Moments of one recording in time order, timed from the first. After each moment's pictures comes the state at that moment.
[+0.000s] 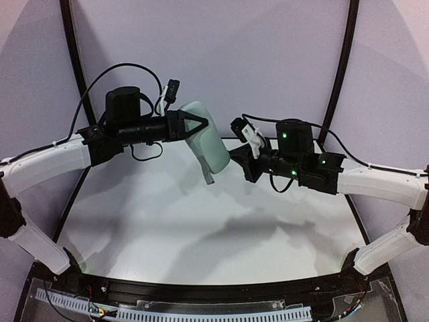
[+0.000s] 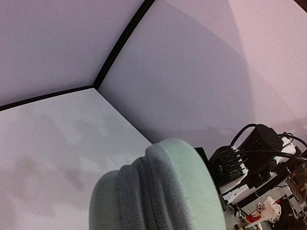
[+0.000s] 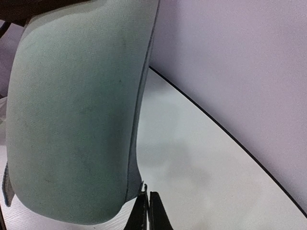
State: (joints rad) left arm -0.74 1.47 1.31 0.02 0.45 -0.53; right arm 0.87 1.35 1.04 0.03 0.03 -0.19
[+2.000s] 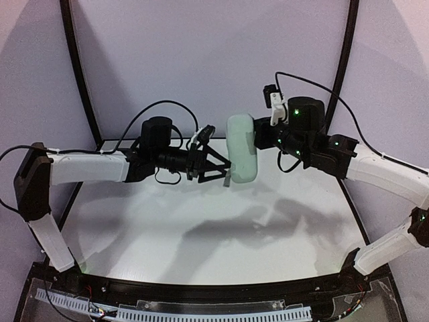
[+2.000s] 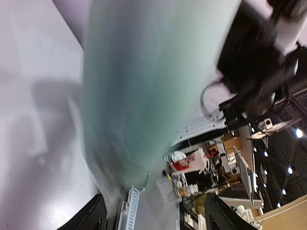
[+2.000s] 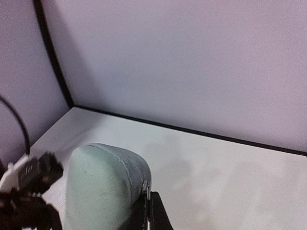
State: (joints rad) left arm -0.77 1.74 1.22 0.32 0.93 -0.89; right arm 0.84 1.32 1.20 -0.07 0.39 0.18
